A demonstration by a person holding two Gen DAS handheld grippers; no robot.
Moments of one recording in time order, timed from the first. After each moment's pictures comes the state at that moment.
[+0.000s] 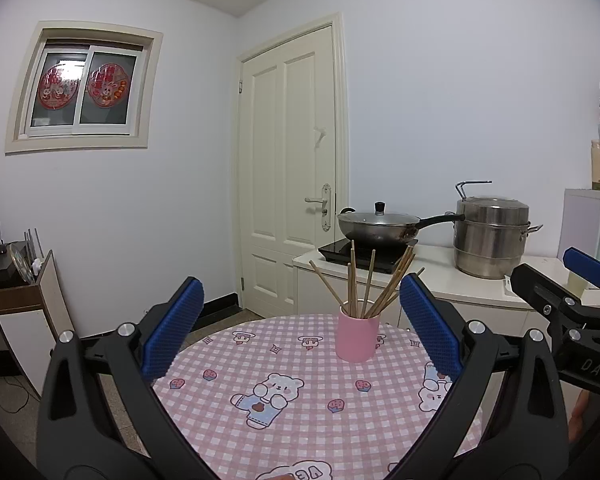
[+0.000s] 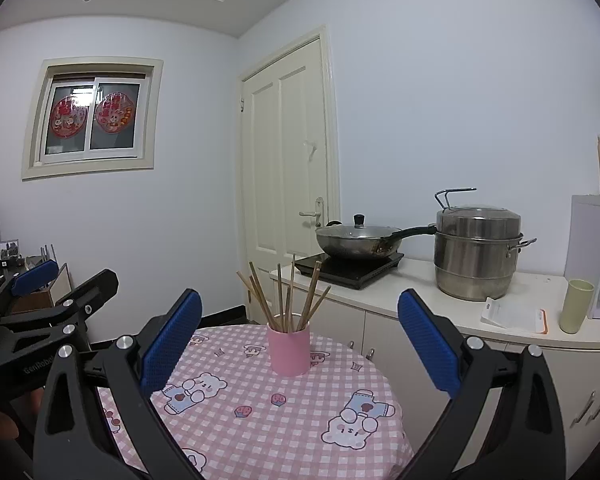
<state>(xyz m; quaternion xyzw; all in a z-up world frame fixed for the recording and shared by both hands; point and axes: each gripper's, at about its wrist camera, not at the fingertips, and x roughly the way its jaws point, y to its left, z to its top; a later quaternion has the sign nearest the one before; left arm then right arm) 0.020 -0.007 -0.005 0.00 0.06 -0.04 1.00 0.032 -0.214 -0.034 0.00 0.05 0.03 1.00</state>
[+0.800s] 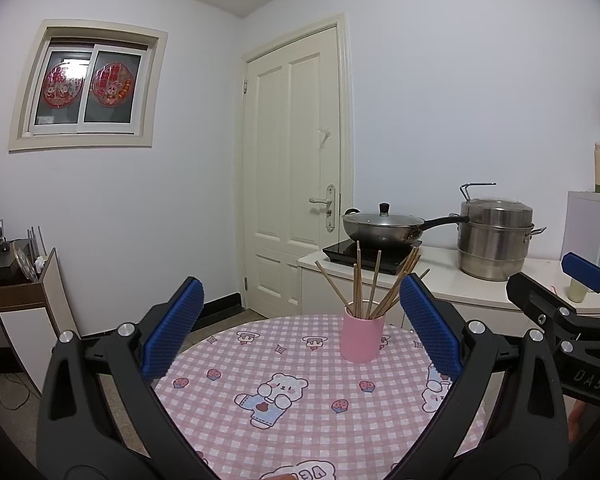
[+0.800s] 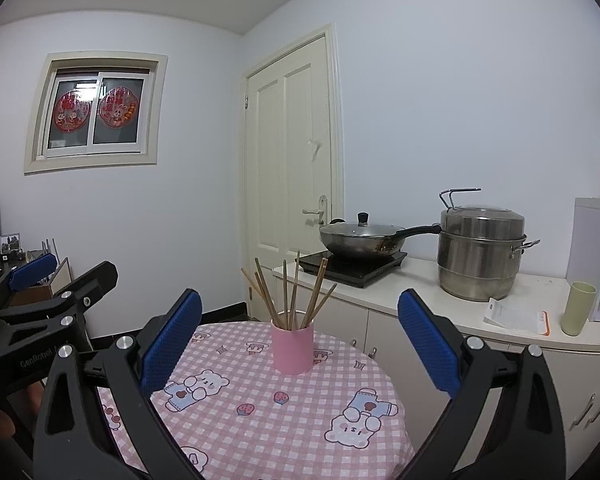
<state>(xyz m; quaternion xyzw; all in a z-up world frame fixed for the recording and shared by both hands) 0.021 -0.007 -0.004 0.00 0.06 -0.04 1.00 0.033 -0.208 -0.035 -0.01 0.05 0.03 1.00</state>
